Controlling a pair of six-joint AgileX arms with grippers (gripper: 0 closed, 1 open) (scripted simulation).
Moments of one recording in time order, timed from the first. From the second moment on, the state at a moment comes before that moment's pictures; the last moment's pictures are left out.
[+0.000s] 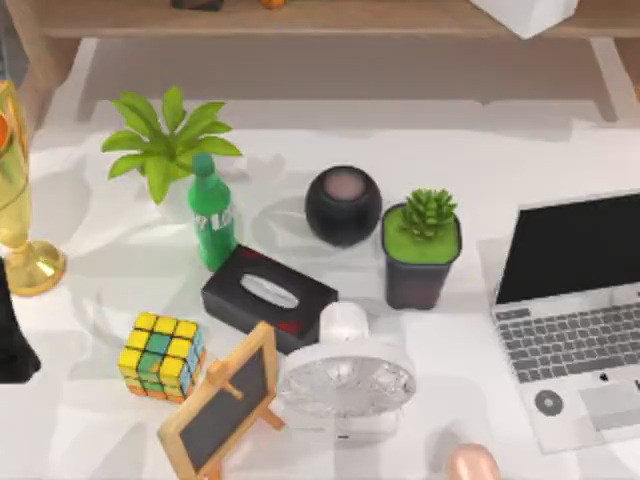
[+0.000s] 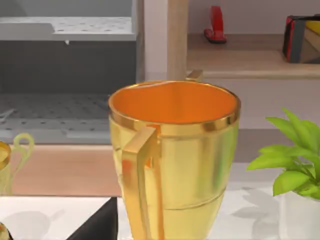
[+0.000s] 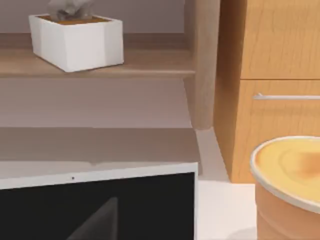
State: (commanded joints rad) left arm 0.00 0.00 0.00 0.00 0.00 0.00; right arm 0.00 0.00 0.00 0.00 0.00 0.00
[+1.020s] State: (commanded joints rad) left arm 0.00 0.00 0.00 0.00 0.00 0.00; right arm -0.35 1.01 0.00 0.87 -0.32 -0.07
